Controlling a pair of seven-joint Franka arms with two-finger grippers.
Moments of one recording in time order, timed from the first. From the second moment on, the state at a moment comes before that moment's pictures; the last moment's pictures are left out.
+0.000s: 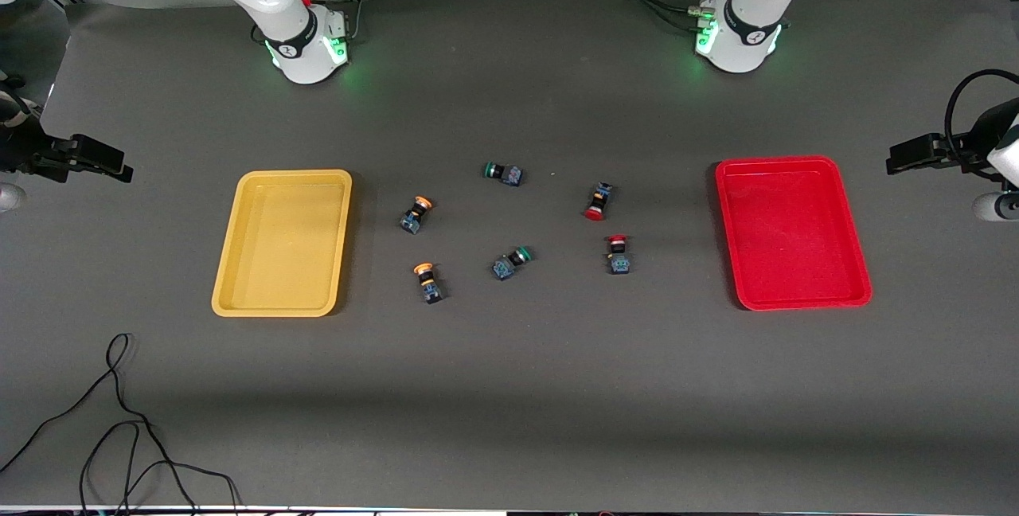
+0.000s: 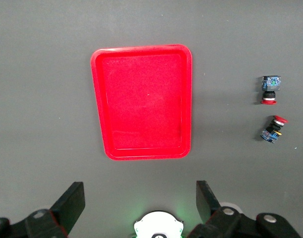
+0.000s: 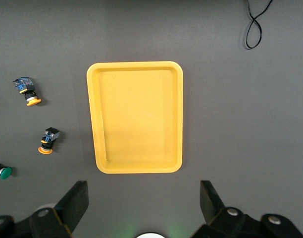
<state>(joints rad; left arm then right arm) 0.07 0.13 -0.05 -1.44 0.02 1.36 0.02 0.05 0.01 -0.12 -1.60 0.00 1.52 -0.03</state>
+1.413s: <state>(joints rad) -0.11 0.21 -0.08 -1.46 0.02 1.39 -0.19 0.63 -0.15 -0.10 -2.02 0.03 1.82 0.81</state>
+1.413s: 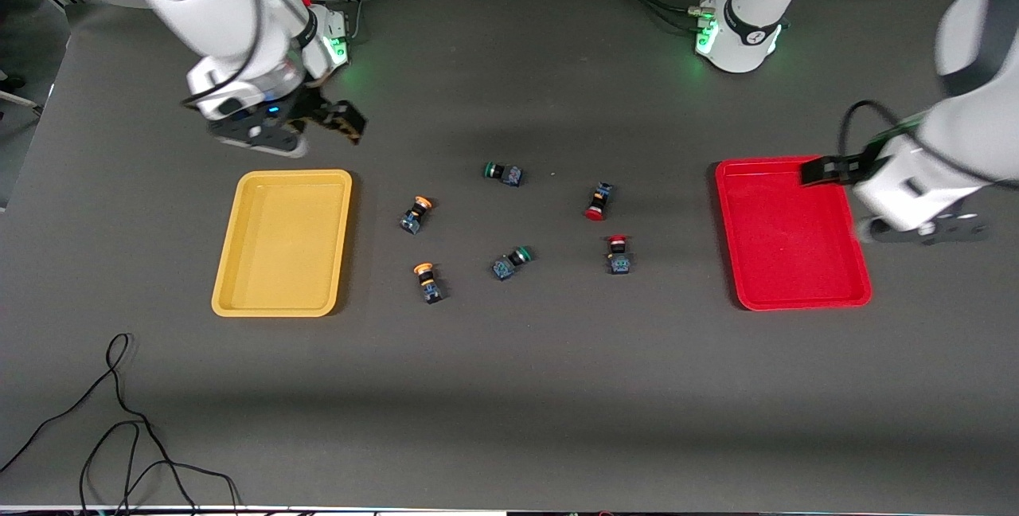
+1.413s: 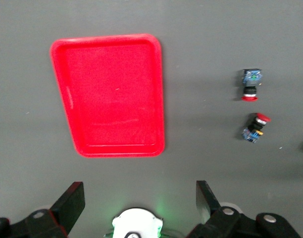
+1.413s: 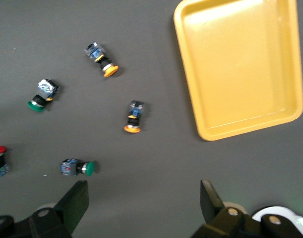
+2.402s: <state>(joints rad) -0.42 0.52 -0.08 -1.67 -0.07 1.93 -0.54 0.70 0.21 -0.11 -2.31 0.03 2.55 0.99</state>
